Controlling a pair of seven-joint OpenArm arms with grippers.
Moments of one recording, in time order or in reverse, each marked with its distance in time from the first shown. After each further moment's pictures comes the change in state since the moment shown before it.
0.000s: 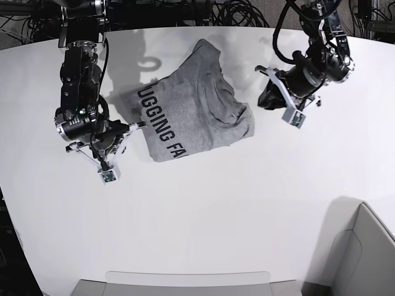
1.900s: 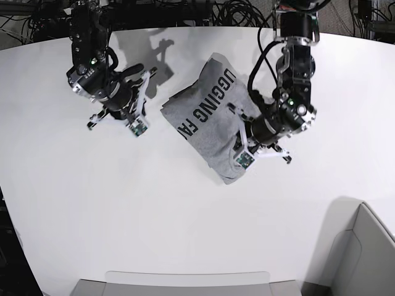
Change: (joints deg) left arm -18.0 1.4 19.0 -6.9 28.0 0.0 -6.0; right arm -15.5 -0.3 -2.4 9.9 -3.4 16.9 11.3
